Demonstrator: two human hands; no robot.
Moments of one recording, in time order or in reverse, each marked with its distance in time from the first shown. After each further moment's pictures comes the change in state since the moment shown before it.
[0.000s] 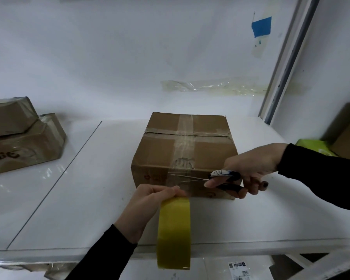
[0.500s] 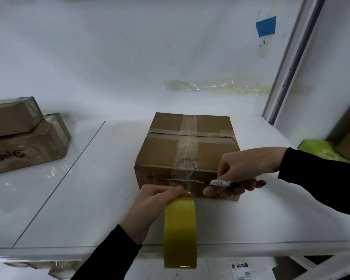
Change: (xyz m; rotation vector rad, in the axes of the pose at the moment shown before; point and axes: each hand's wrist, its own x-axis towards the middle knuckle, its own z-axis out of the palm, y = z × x) left_hand -0.002 0.000 0.002 -0.032 0.027 0.025; right_hand 0.006 -0.003 0.003 -0.094 0.168 -0.144
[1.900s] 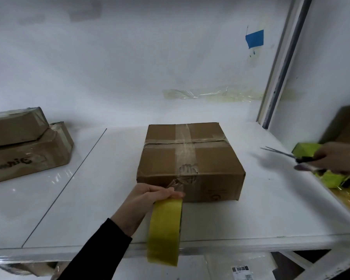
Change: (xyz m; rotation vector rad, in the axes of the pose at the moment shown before) left_hand -0.011 0.009 -0.019 0.050 -0.131 0.025; right_hand -0.085 0.169 -0.025 -0.034 0.645 0.563
